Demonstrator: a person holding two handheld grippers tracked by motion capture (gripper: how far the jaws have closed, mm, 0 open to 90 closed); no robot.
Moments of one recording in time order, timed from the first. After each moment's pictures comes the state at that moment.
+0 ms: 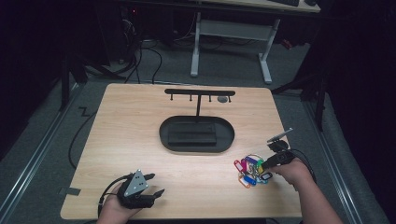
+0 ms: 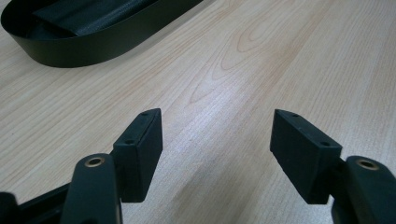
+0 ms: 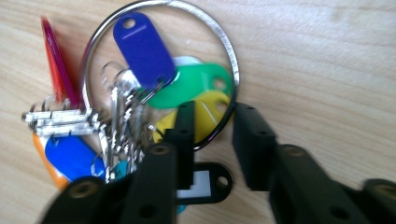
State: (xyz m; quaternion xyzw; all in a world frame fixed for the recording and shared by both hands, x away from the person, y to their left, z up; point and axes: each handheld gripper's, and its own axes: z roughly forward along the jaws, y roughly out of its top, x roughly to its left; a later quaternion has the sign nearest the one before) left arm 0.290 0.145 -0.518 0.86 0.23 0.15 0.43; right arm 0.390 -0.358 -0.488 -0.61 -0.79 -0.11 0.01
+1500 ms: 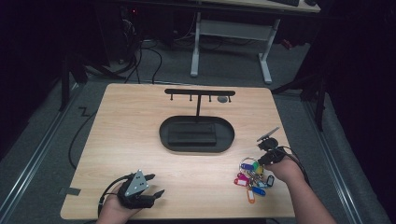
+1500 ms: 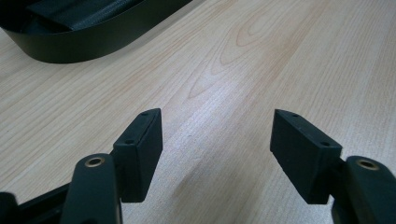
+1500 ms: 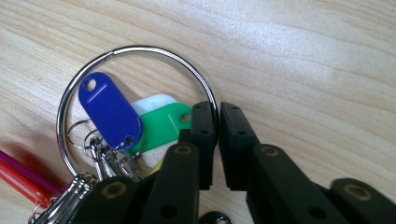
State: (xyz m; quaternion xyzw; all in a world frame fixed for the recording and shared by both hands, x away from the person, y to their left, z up) left arm 0.291 0.145 -0.520 0.86 0.23 0.15 0.43; right arm 0.396 -0.325 -0.483 -0.56 -0.83 -0.07 -0.07
